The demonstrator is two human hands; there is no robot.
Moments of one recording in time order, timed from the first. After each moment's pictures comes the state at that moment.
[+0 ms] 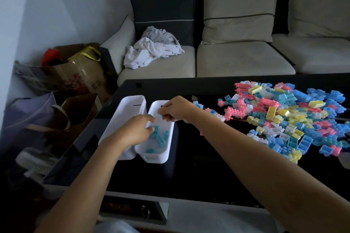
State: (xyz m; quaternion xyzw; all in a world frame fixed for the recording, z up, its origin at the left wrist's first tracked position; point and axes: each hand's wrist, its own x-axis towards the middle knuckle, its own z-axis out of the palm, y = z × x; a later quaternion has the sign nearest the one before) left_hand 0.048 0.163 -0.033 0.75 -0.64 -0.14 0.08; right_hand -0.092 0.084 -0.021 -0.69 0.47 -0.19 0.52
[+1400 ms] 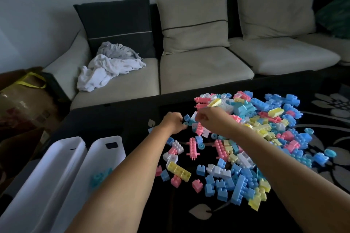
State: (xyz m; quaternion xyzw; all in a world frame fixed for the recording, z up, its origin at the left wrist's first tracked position) left_hand -0.146 -0.063 -0.078 0.65 -0.73 -0.19 0.05; right_hand -0.313 -0.029 -0.063 -0.81 0.54 -0.18 0.15
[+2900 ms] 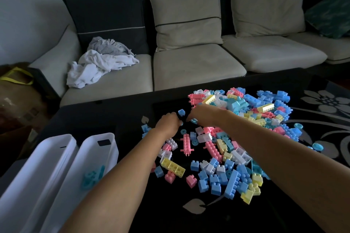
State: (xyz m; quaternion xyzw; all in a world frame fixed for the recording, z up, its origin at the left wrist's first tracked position) left_hand -0.147 -0.072 -0.114 0.66 -0.72 -0.19 0.09; right_hand -0.309 -0.074 -0.080 -0.89 0.44 0.08 -0.01
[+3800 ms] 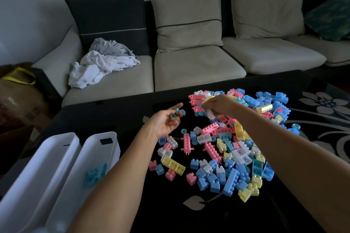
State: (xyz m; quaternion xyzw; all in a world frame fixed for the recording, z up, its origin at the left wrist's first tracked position) left_hand -0.132 -0.046 -0.078 0.40 -0.23 -0.78 0.42; right_hand -0.353 -0.078 -0.066 -0.61 0.63 -0.25 0.40
